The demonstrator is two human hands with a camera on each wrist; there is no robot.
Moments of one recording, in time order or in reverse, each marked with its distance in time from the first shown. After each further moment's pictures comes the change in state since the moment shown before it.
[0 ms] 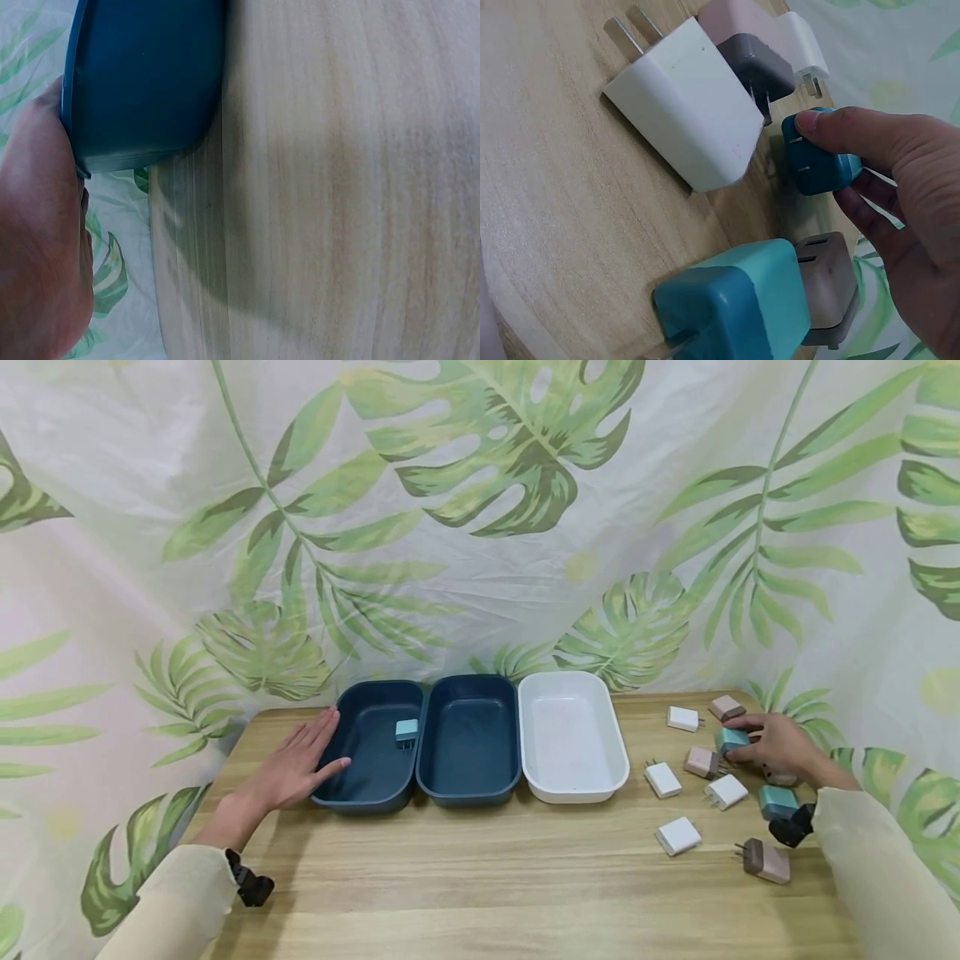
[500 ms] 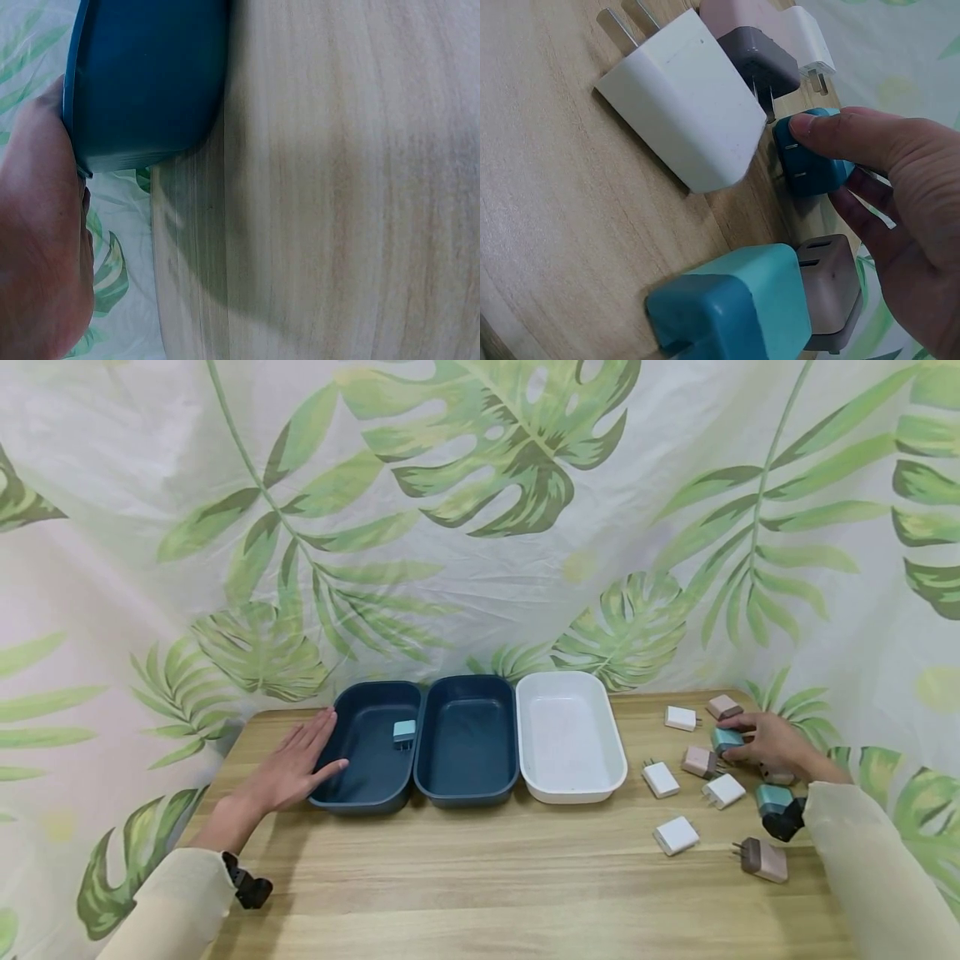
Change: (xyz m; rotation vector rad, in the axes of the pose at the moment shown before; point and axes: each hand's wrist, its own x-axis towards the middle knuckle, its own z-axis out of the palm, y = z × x) left_hand 0.001 0.000 0.001 0.000 0.007 0.005; right_hand 0.004 -0.002 -0.001 0.011 -0.056 0.002
